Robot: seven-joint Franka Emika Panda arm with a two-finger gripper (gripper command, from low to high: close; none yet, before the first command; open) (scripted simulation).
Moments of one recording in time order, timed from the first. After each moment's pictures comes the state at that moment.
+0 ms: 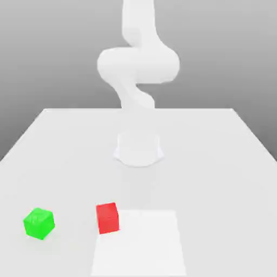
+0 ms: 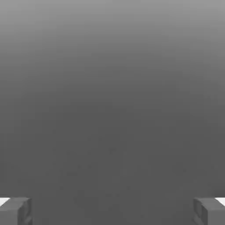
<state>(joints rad) -0.06 -0.72 0.04 -2.35 -0.01 2.35 0.92</state>
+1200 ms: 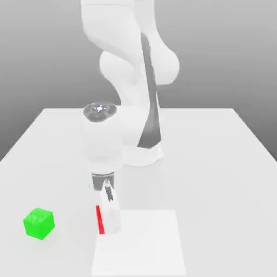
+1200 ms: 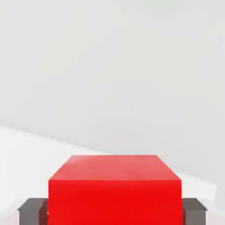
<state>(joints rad) -0.32 0.23 0.07 -2.79 -0.13 3.02 1.98</state>
